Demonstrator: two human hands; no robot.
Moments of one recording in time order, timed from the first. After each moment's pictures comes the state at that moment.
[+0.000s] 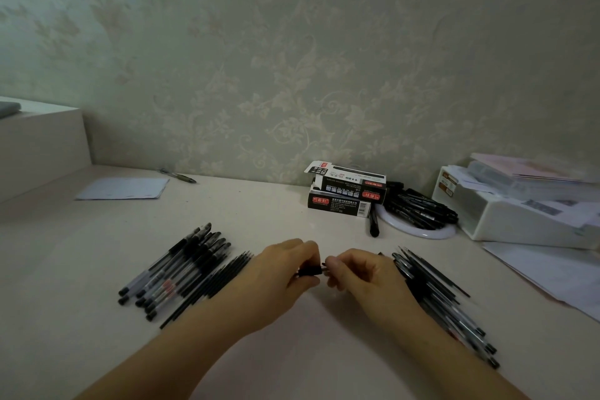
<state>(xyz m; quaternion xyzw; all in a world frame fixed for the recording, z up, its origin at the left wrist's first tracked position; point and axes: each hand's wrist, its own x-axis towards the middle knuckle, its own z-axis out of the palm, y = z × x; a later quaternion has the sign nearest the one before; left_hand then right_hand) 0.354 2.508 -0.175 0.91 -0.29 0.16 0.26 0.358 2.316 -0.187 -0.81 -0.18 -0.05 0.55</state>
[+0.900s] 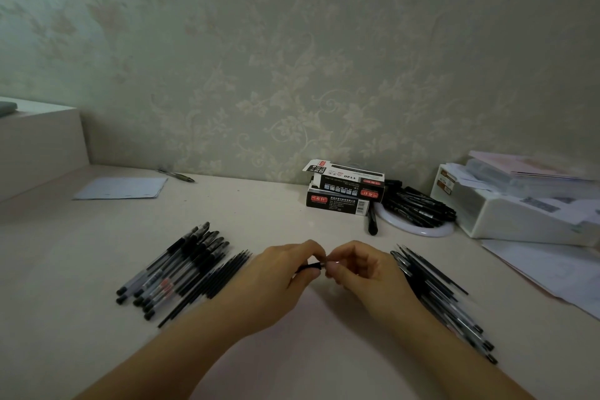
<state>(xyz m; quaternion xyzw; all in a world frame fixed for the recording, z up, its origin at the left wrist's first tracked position) 0.352 2.505 -0.180 0.91 -0.28 0.15 0.29 0.362 2.313 -0.189 -0.79 -0.18 -0.04 0.58</state>
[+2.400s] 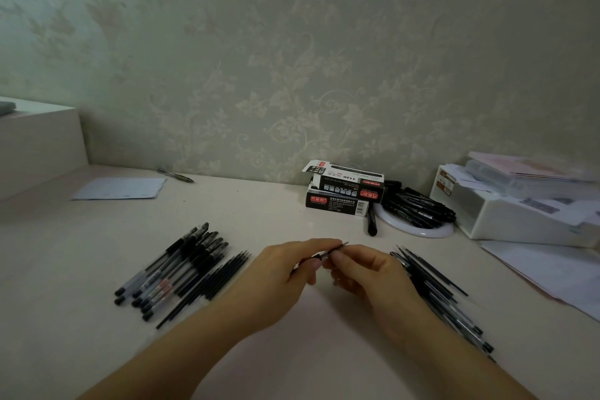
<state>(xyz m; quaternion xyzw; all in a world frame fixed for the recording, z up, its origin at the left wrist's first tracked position) 0.343 2.498 -0.168 0.88 -0.27 0.14 0.37 0.355 2.317 -0.181 -0.71 -0.09 0.01 0.70</state>
